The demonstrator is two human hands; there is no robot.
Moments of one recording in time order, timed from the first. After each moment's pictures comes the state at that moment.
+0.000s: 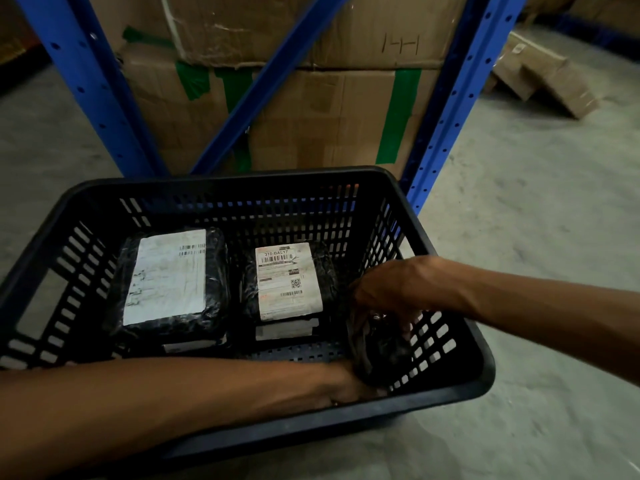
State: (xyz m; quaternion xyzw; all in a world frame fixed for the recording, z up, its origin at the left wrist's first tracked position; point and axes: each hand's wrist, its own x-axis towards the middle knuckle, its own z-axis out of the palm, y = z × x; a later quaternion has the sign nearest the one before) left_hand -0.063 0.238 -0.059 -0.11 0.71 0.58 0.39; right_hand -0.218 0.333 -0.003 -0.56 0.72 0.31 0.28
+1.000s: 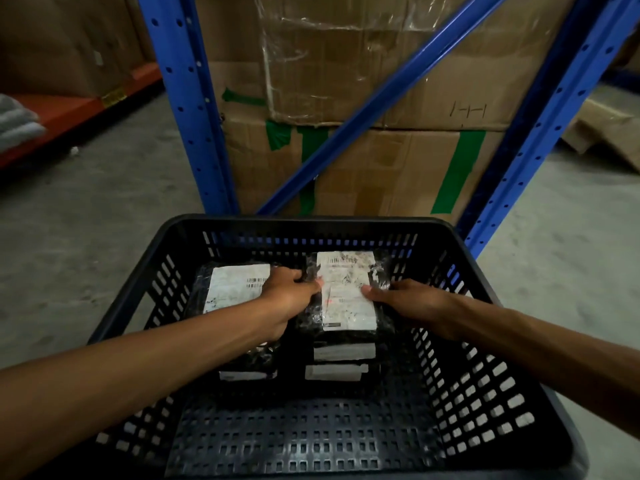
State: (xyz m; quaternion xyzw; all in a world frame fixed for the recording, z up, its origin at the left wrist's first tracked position) left_hand -0.127 0.090 -0.003 -0.35 0.73 0.59 0.02; right_hand -0.211 0.281 0.026 -0.09 0.81 -0.40 0.41
